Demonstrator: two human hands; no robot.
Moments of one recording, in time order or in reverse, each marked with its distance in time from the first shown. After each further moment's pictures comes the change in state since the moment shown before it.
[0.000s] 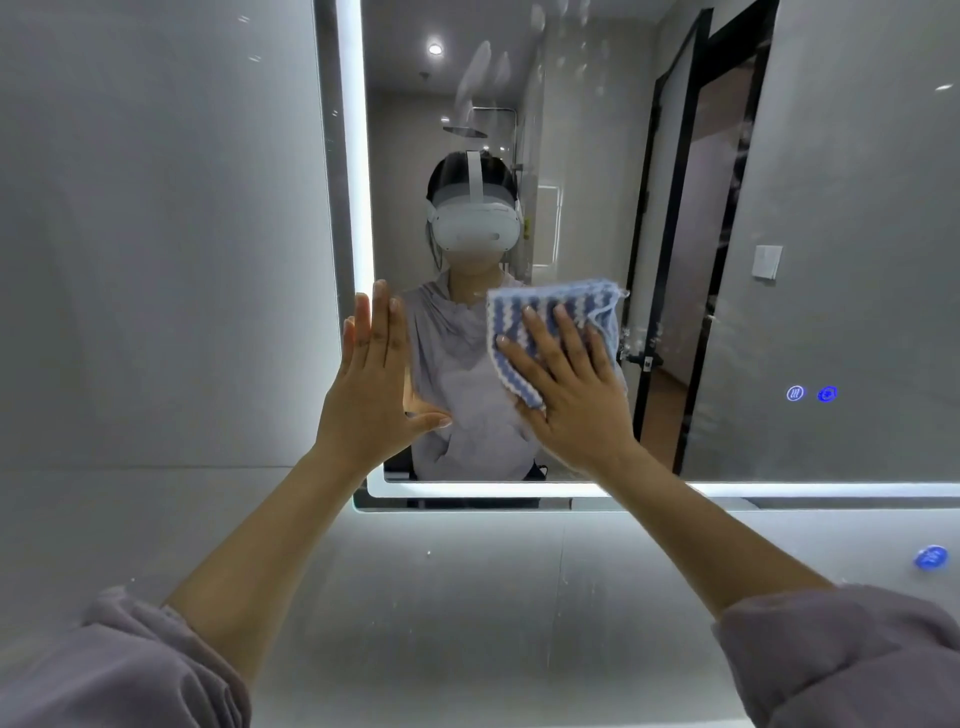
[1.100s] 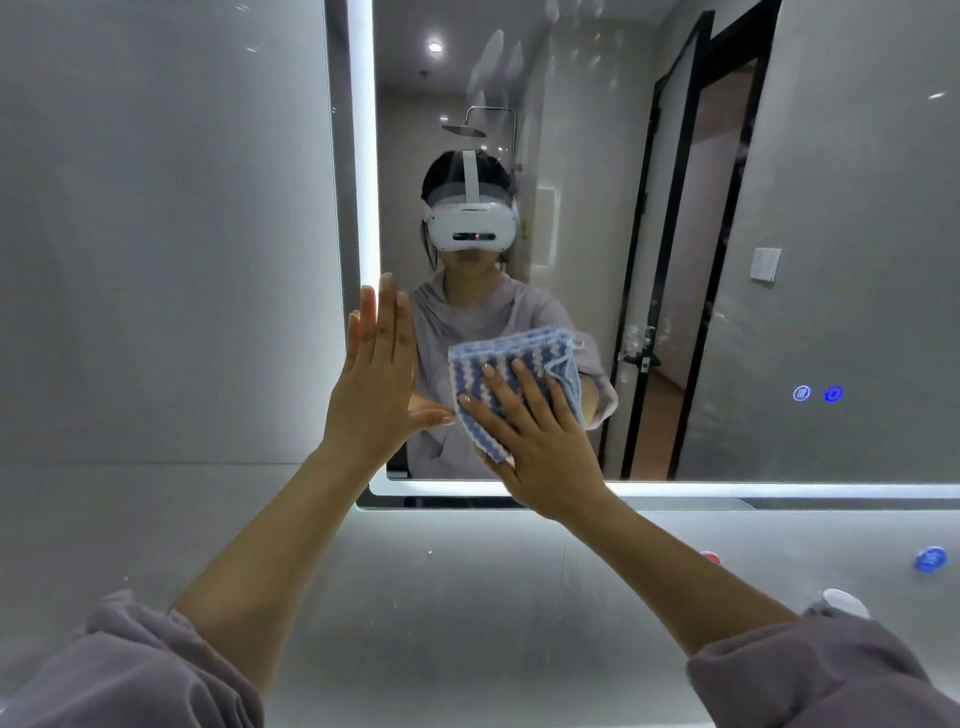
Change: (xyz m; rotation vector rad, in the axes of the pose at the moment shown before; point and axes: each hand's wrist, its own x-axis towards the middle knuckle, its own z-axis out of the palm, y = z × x) left_hand 0.002 0.000 0.005 0.067 0.000 -0.001; right_hand -0.030 -0.048 0.012 0.034 -0.054 -0.116
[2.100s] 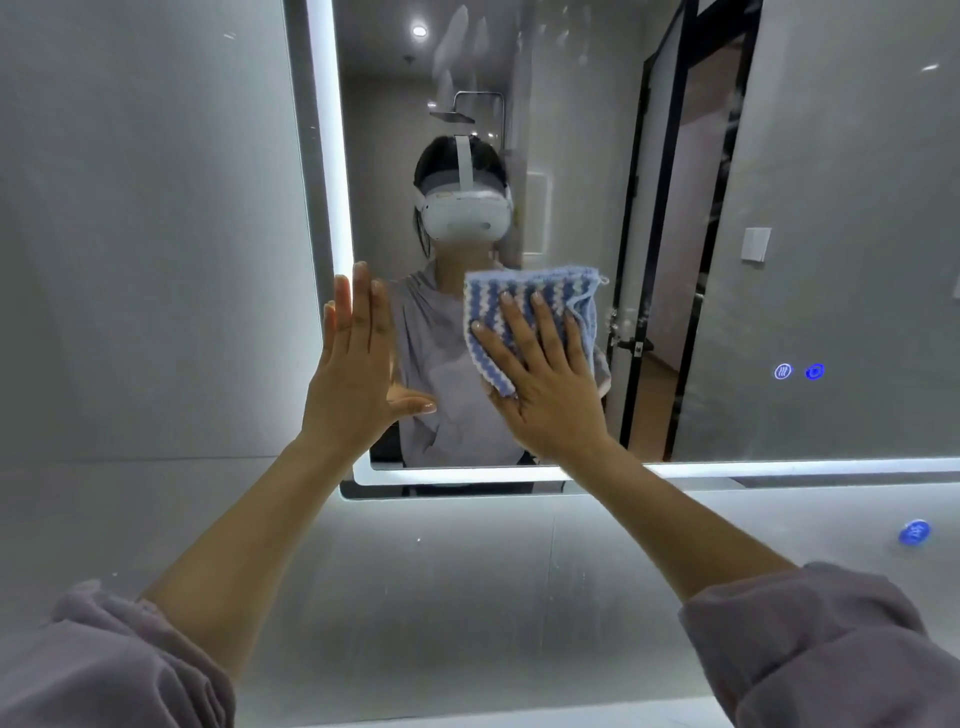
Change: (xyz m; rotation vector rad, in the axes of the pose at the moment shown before) left_hand 0.001 0.003 -0.003 0.022 0.002 -0.011; right_hand 0.021 0.035 -0.011 0.088 0.060 0.167
